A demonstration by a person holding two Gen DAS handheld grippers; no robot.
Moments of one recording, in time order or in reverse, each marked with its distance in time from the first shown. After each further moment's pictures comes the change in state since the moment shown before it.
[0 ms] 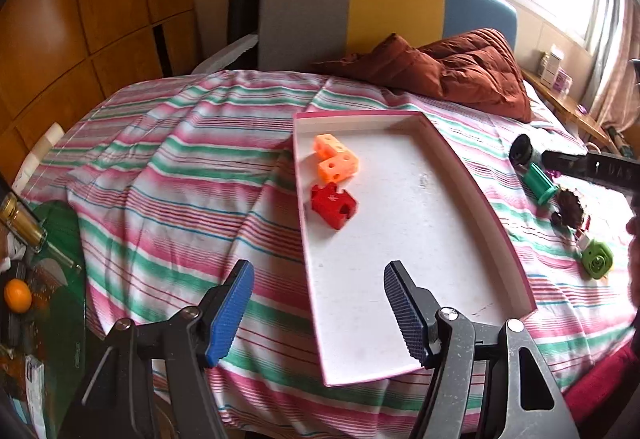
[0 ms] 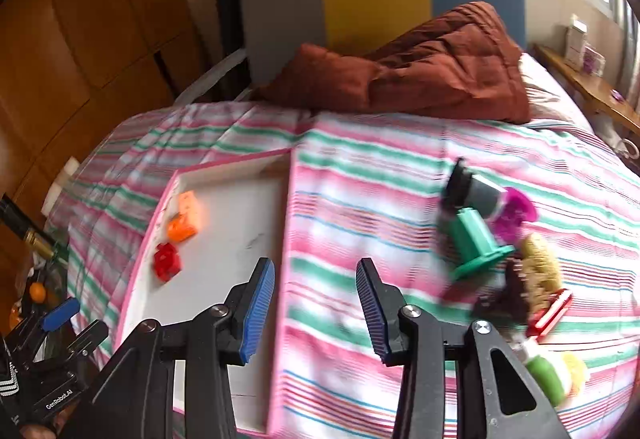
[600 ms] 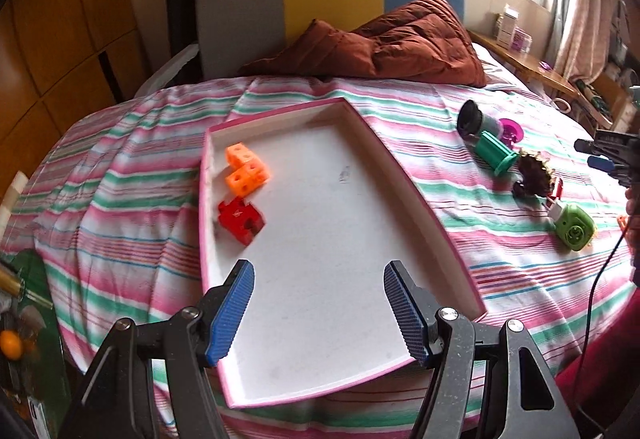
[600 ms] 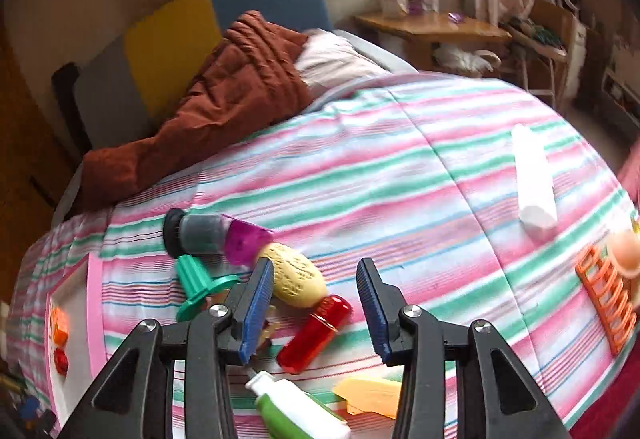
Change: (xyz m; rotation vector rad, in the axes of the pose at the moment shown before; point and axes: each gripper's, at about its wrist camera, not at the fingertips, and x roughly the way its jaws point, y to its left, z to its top) left arm 0.011 -0.074 0.014 0.164 0.032 -0.084; right arm -0.039 -0.206 -0.026 0.489 -0.096 -0.293
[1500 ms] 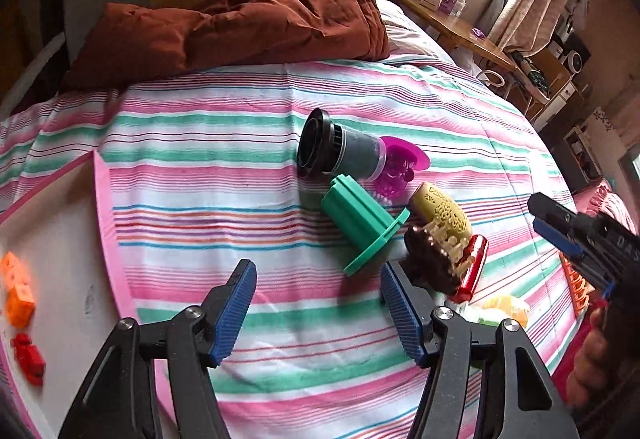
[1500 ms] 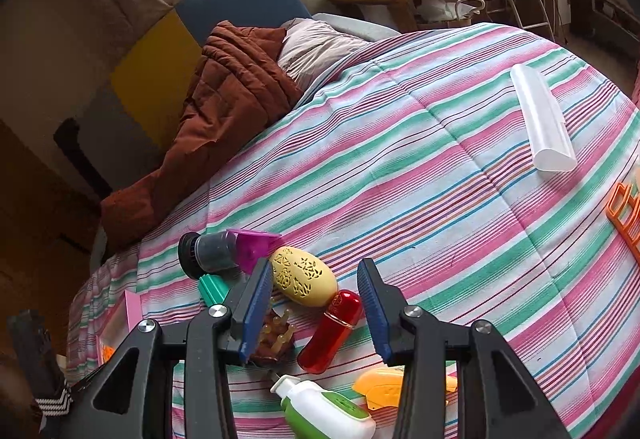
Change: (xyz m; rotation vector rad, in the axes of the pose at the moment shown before) left arm 0.118 -0.158 0.119 0.061 0.196 -0.328; right arm 0.002 -0.029 0.008 0.165 0.038 0.145
